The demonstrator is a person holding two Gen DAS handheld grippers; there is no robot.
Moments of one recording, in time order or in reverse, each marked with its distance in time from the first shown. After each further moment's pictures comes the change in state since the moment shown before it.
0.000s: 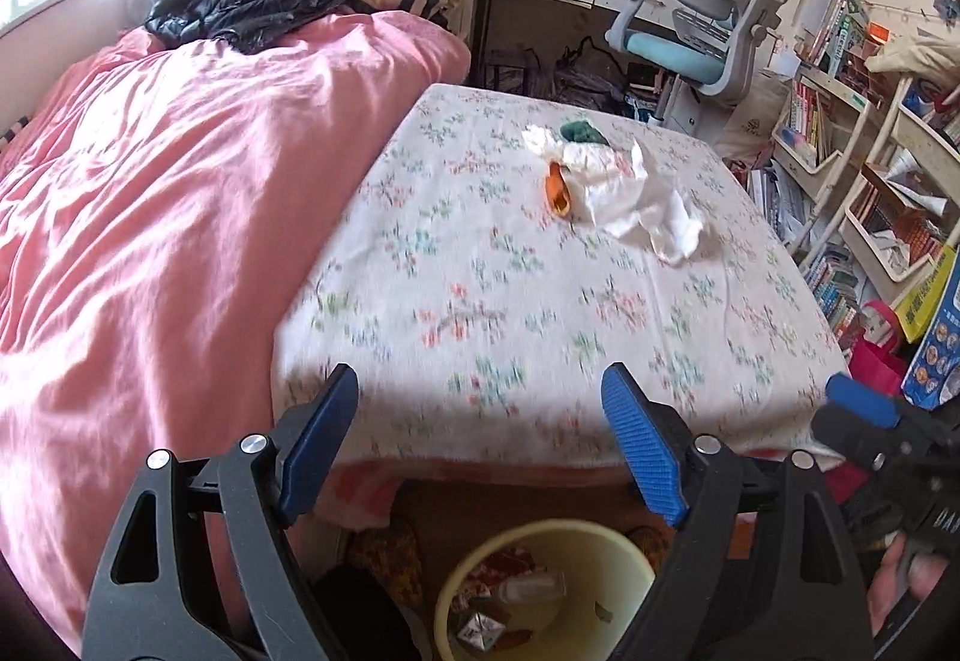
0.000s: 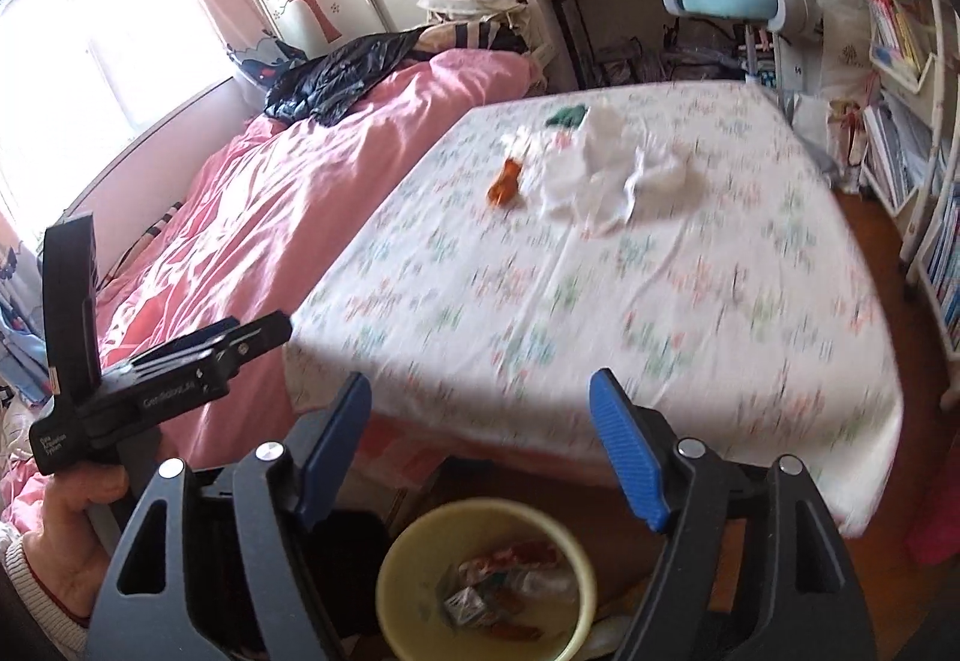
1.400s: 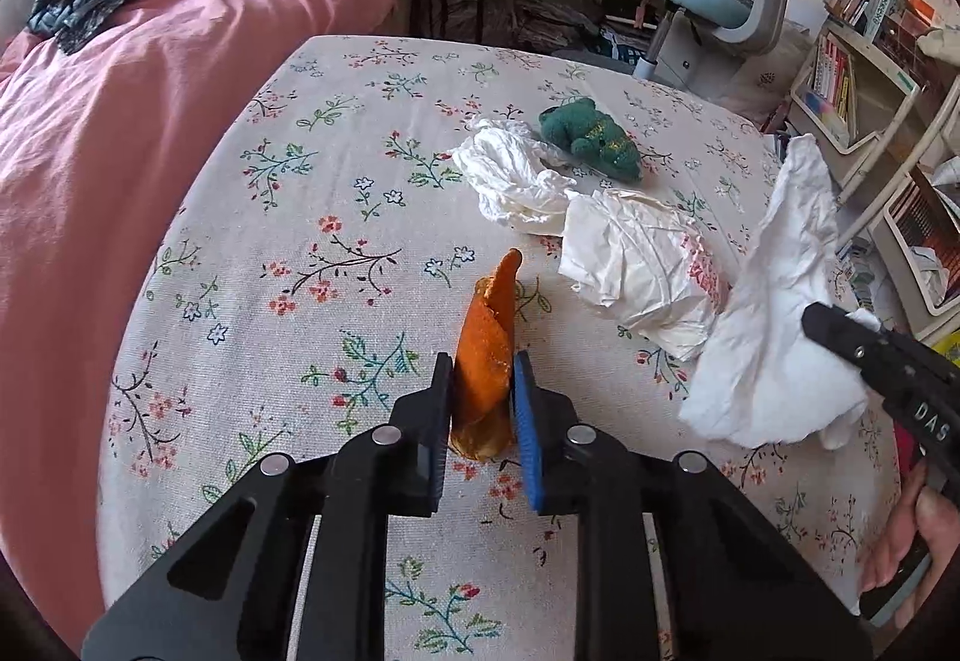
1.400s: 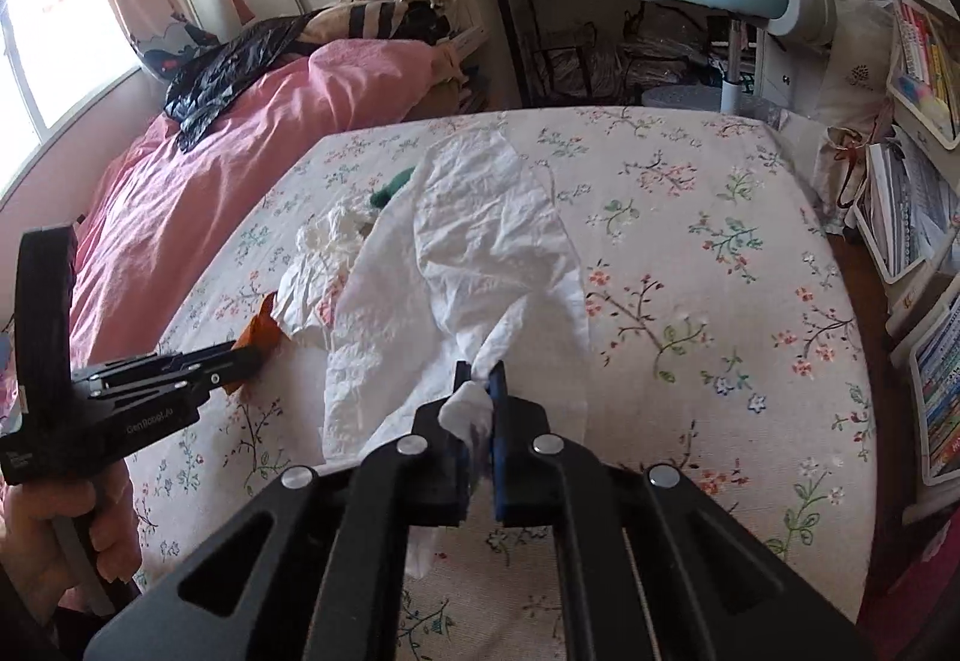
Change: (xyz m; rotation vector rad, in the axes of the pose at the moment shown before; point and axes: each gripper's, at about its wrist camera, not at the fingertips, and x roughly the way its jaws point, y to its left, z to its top) left arm 0.234 -0.050 0.139 0.058 0.185 -0.092; right arm 0.135 -0.116 0.135 -0.006 0.060 -0.141
